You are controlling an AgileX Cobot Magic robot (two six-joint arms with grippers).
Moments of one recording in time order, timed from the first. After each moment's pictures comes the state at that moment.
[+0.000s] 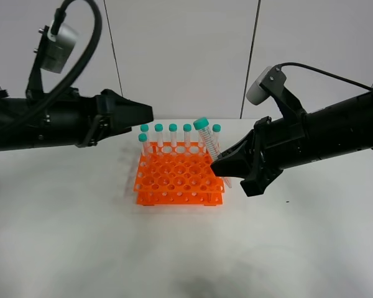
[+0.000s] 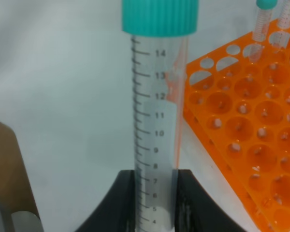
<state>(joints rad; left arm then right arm) -0.40 1.27 -0.72 -1.67 0.38 1.26 0.38 1.36 -0.83 1.06 0.70 -1.36</state>
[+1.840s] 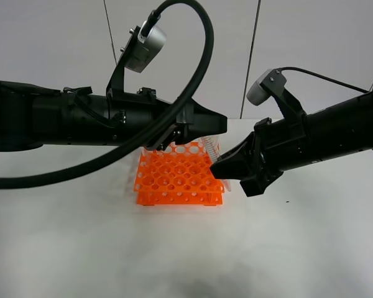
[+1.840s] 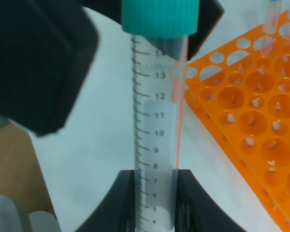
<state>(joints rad) -0.62 1.46 -0.88 -1.73 0.41 1.33 0.38 1.36 -0.83 1.06 0.73 -1.32</state>
